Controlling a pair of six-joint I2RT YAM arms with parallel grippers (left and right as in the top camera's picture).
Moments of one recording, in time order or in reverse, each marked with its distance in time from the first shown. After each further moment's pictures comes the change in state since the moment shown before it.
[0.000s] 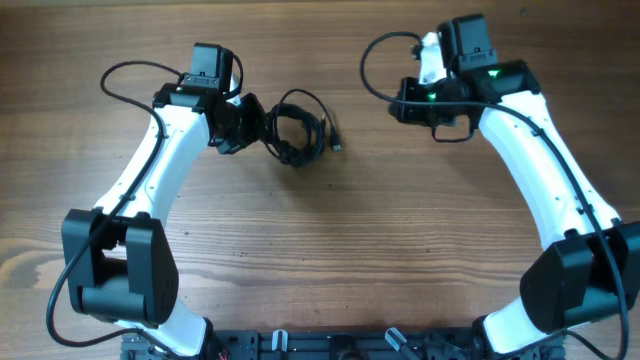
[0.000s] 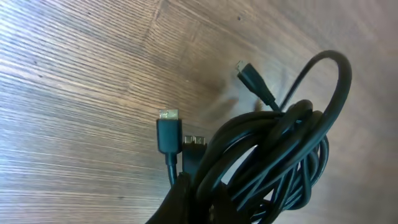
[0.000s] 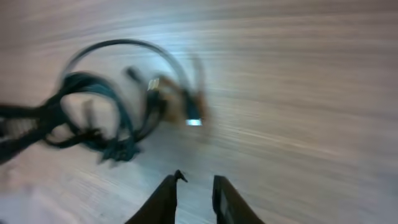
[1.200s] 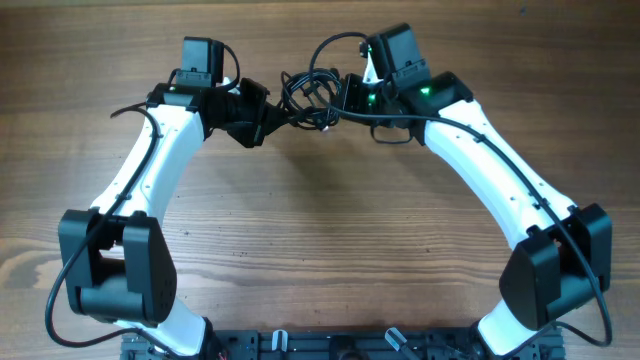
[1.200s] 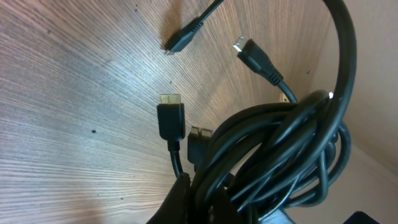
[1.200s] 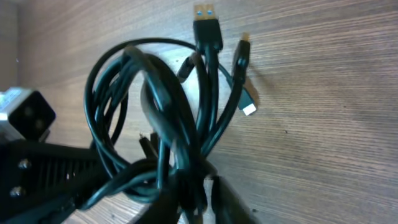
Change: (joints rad) left arm 0.022 0.000 -0.001 0.118 0.394 -0.536; right arm 0.213 0.061 0.000 0.219 0.115 0.341
